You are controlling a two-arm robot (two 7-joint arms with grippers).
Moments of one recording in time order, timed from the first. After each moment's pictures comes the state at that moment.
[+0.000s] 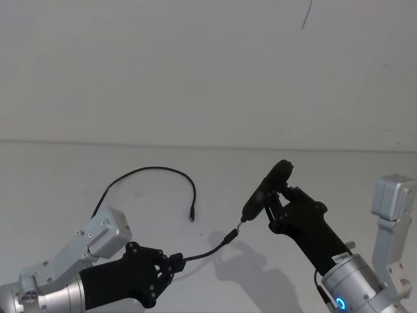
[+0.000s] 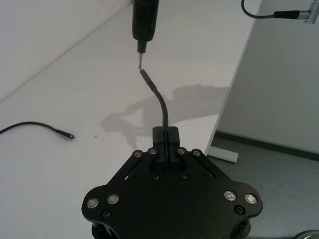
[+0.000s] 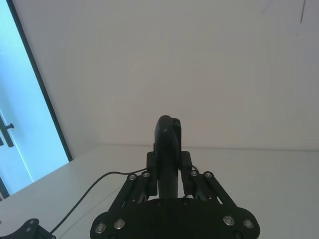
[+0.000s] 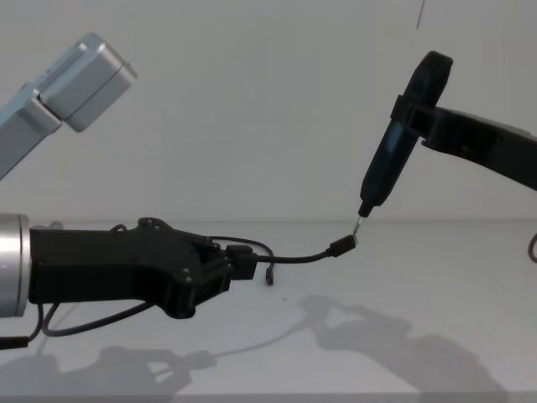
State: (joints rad) left arm -0.30 0.58 0.48 -1.64 -0.37 0.04 -0.67; right arm 0.09 0.23 -0.28 -1.73 0.49 0.01 0.23
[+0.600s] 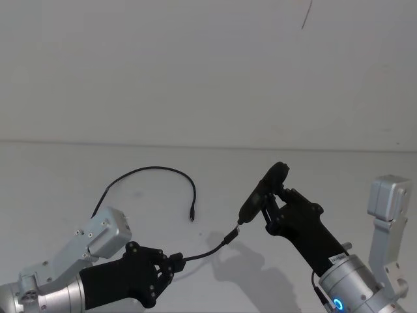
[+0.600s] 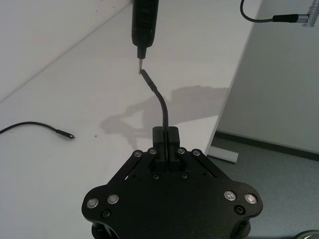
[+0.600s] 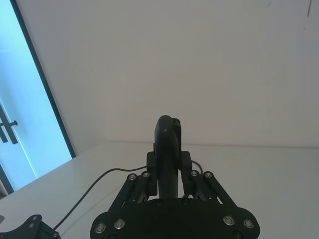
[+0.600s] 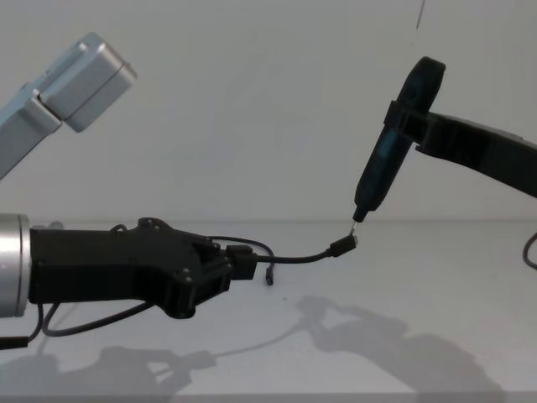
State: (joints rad) left arm -0.30 0.58 0.48 -1.64 -0.37 0.04 -0.67; right arm 0.10 0.24 -0.29 -1.72 0.50 0.02 0.24
